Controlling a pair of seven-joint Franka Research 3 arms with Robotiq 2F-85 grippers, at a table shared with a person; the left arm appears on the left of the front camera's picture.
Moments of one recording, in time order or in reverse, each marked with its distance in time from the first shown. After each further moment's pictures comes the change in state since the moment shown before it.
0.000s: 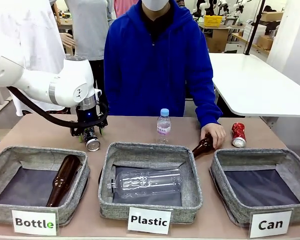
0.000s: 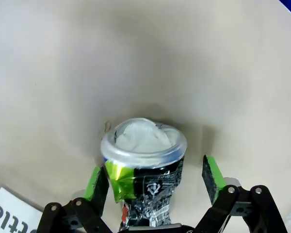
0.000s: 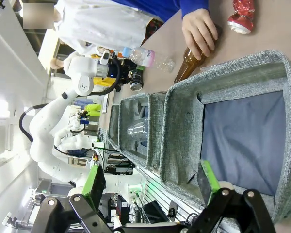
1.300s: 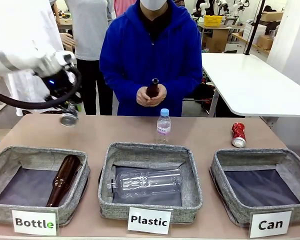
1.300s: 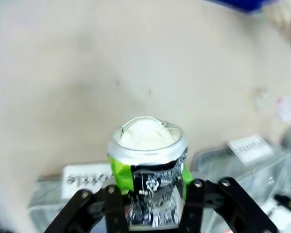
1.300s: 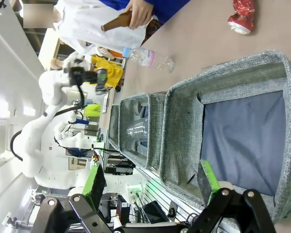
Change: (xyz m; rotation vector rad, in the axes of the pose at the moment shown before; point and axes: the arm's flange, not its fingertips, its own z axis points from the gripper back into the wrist) left arm -0.002 0.107 0.178 -0.299 -0.001 -0.459; right arm 0.000 0.000 0.000 0.000 0.000 0.000
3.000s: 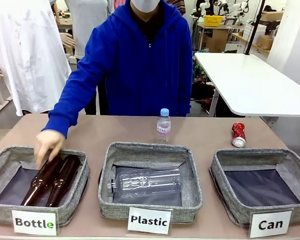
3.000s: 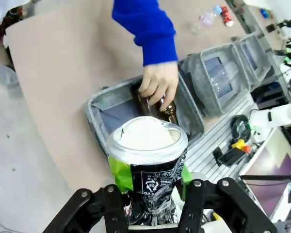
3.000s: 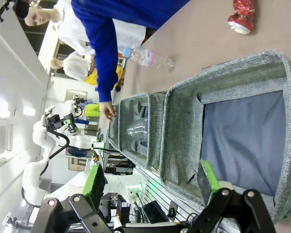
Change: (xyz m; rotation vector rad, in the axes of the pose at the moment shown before) left arm -0.231 0.230 0.205 -0.325 -0.244 -0.374; right arm 0.000 0.000 0.000 0.000 0.000 0.000
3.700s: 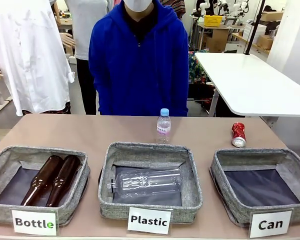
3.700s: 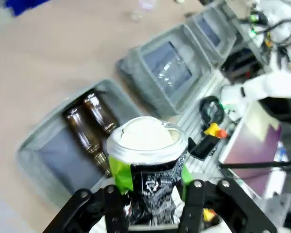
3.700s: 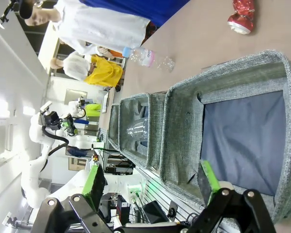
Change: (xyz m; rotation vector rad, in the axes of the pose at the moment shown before) left arm 0.046 -0.101 -0.100 -0.182 0.127 -0.181; right arm 0.000 0.000 0.000 0.000 0.000 0.000
